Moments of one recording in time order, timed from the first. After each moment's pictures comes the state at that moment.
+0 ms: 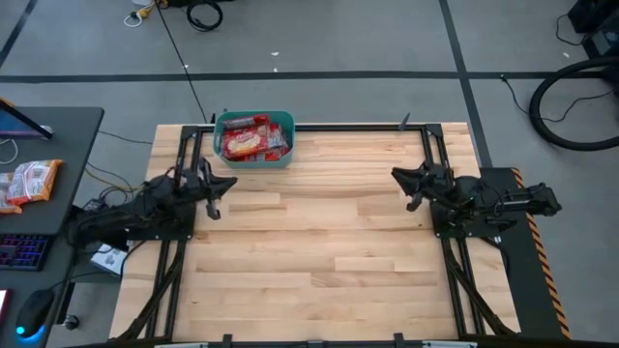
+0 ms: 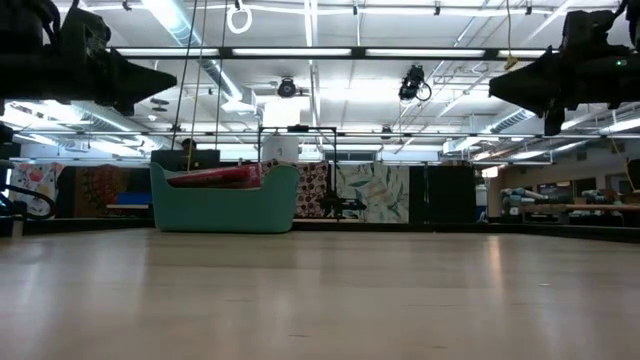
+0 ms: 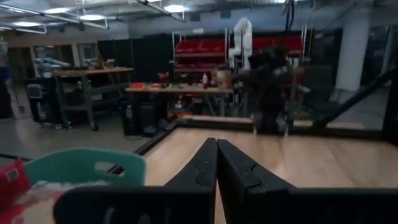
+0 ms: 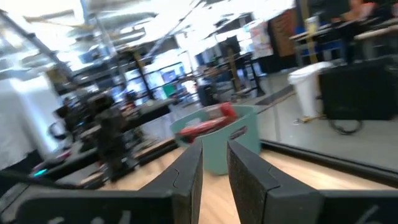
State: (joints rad) left arm 0.26 0.00 0.01 0.15 -0.05 0.02; right arm 0.04 0.03 0.01 0.20 0.51 0.26
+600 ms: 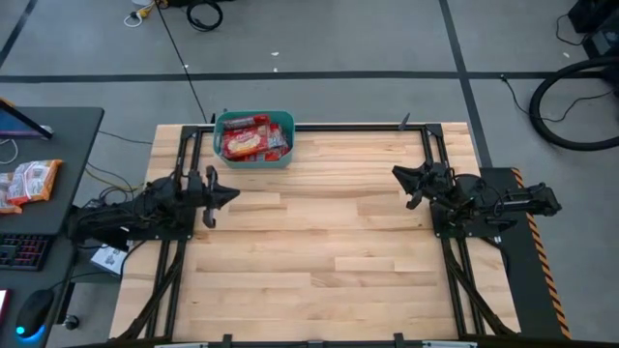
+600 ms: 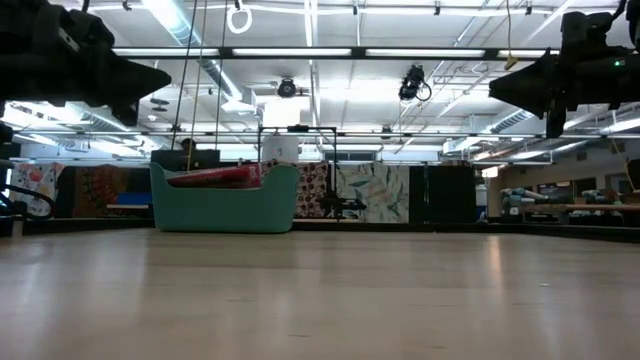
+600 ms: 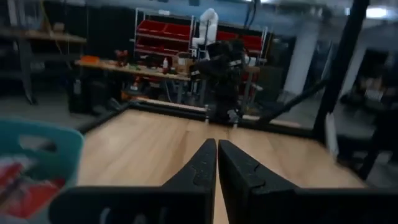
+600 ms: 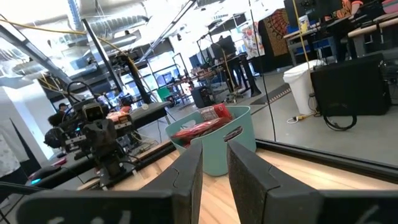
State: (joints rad) left arm 0.19 0.01 0.01 0.10 0.04 -0.14; right arm 0.04 0.03 0.01 0.20 0.56 0.29
